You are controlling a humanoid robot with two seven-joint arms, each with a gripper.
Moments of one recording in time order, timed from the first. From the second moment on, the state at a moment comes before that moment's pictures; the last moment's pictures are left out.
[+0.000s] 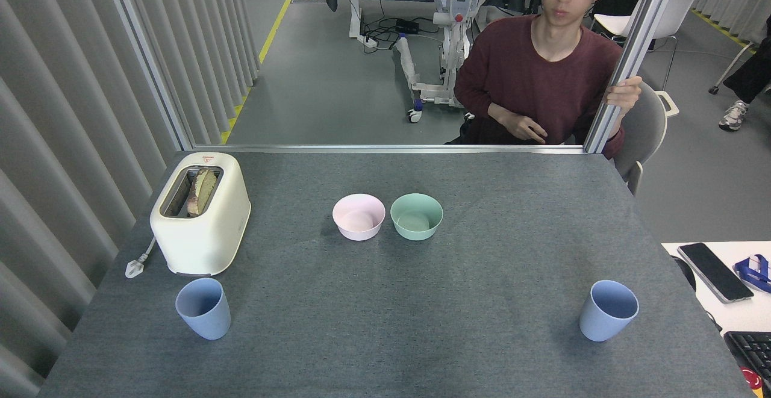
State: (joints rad) left arm 0.57 0.14 0.20 -1.64 -1.35 -0.28 0.60; right arm 0.58 0.02 -0.32 -1.62 1.36 -0.38 -0.51
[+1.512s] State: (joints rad) left arm -0.02 0.15 0.10 -1.08 -1.44 -0.29 0.57; right arm 0.57 0.02 -0.31 -1.61 1.36 -0.37 -0.51
